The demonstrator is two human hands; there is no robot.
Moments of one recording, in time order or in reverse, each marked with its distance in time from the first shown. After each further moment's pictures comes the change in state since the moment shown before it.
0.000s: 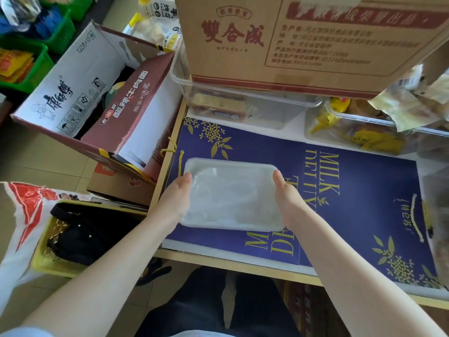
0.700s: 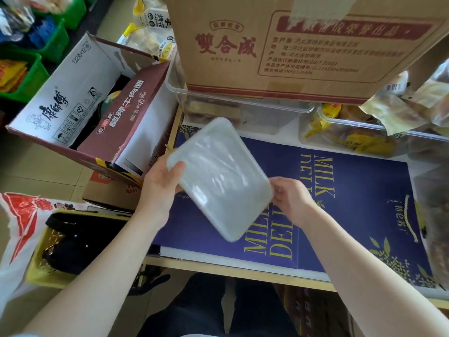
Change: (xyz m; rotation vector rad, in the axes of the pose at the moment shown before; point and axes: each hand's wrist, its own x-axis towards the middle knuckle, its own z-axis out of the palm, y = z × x) left_hand -0.011 0.028 -0.020 -0.535 -0.063 0.468; right_hand -0.002 -0.005 -0.020 0.354 -0.242 -0.200
